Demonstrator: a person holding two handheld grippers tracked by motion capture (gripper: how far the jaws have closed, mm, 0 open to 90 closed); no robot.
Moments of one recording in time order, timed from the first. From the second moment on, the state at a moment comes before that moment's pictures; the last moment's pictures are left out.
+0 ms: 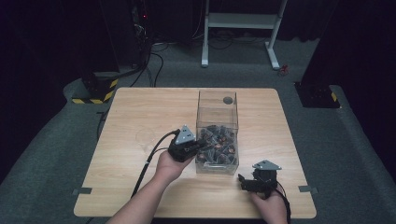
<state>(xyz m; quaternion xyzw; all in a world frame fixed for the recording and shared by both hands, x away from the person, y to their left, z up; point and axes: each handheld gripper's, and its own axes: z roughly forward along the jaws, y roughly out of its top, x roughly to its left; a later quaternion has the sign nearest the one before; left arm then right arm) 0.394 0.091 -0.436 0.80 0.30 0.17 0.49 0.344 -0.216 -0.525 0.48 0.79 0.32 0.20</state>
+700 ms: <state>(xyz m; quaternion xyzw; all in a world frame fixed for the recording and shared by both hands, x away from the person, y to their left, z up) 0.390 0.107 -0.426 0.78 0.31 0.16 0.52 0.344 -0.216 -0.525 0.48 0.79 0.32 0.20</state>
